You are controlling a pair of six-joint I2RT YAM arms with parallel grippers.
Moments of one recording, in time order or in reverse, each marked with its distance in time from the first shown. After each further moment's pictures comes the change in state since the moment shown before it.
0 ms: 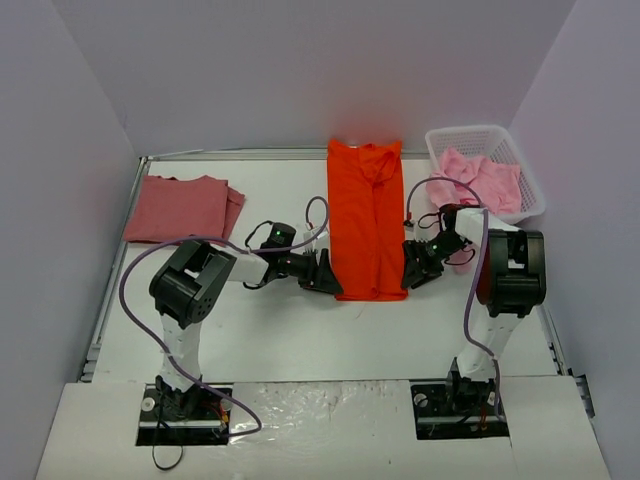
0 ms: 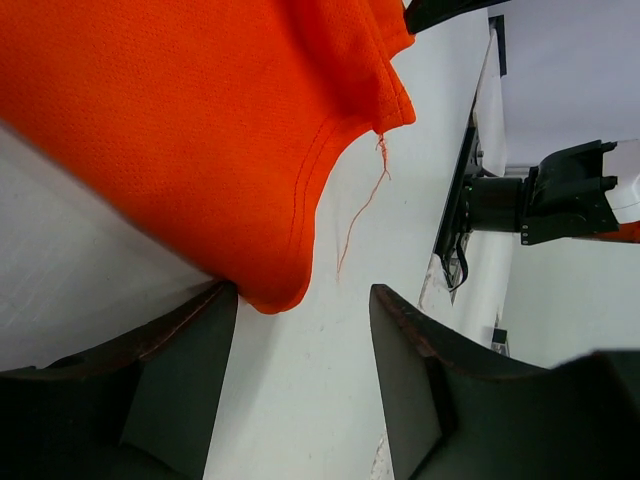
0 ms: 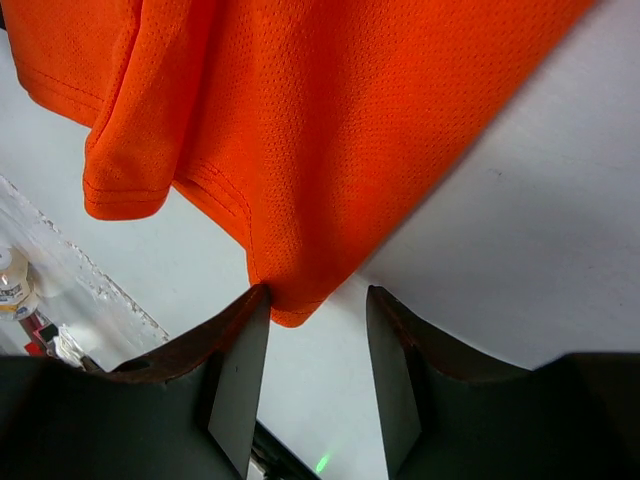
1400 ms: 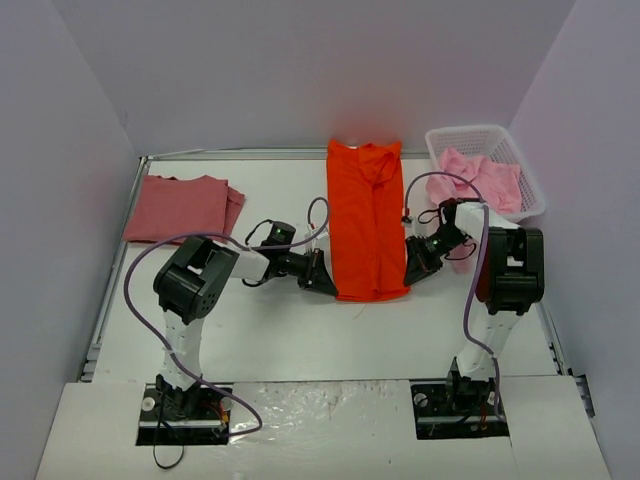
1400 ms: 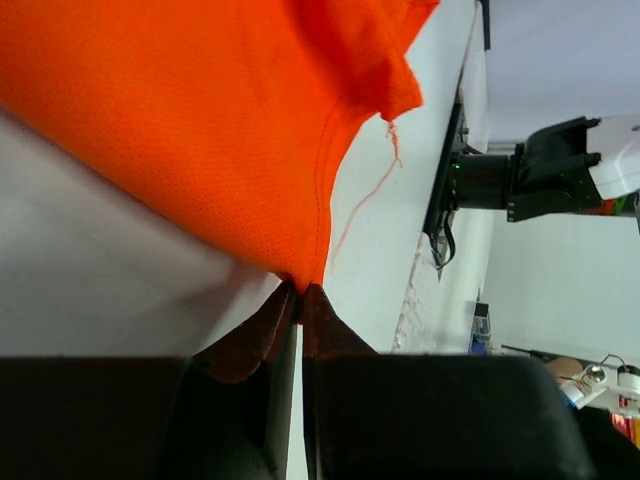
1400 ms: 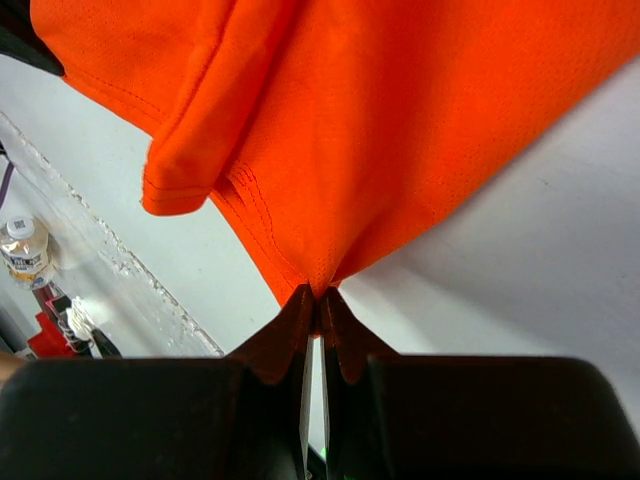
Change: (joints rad) left arm 0.021 0.055 0.036 -0.032 0.080 0.011; right arm 0.008 0.021 0.055 -0.087 -0.051 -0.058
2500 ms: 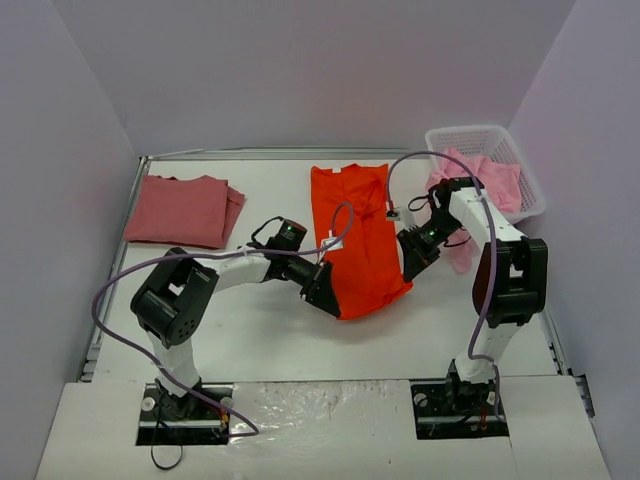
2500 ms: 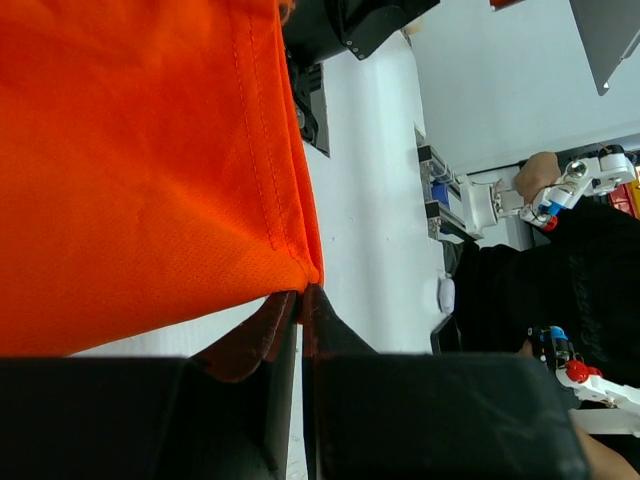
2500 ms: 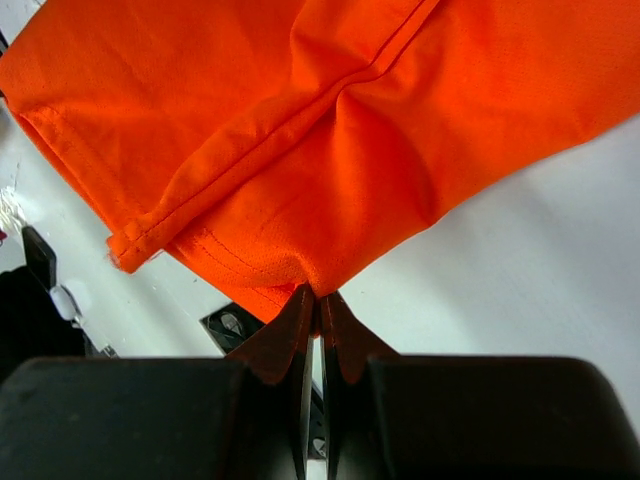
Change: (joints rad) left arm -0.103 -0.229 0.016 -0.358 0.328 0.364; right arm 0.103 -0.106 0.185 -0.332 0.045 -0.248
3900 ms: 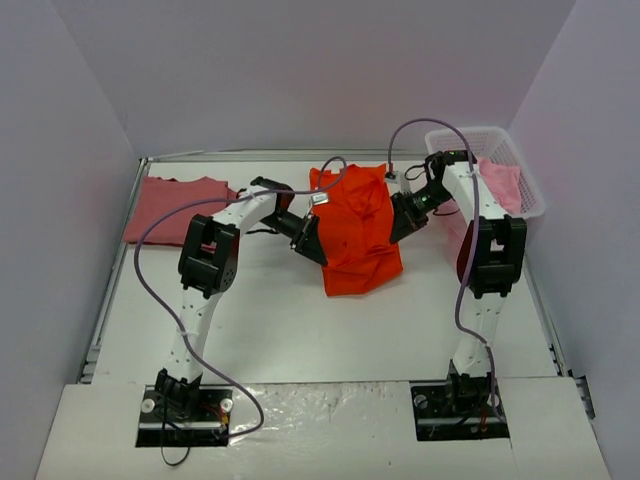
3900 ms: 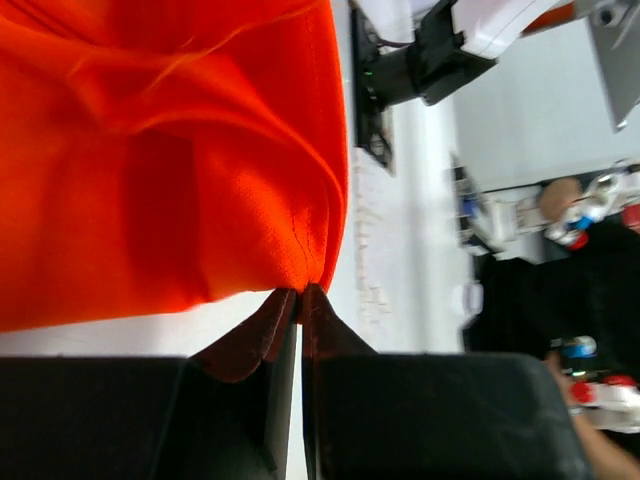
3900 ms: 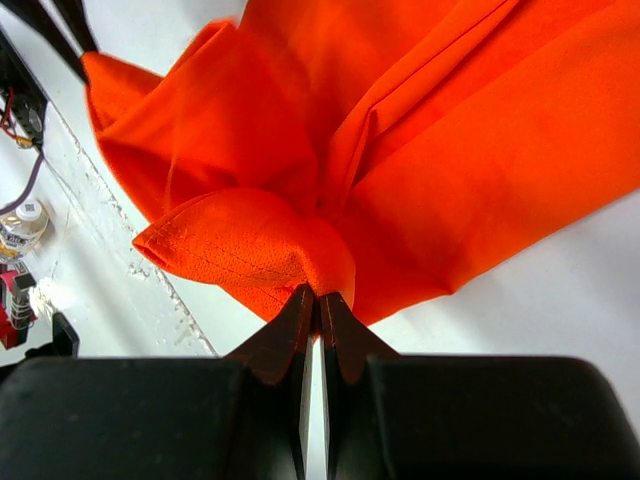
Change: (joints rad) left arm 0.219 0.517 0.893 -1.183 0.023 0.790; right arm -0.016 0.296 0.444 -0.006 -0.129 0.113
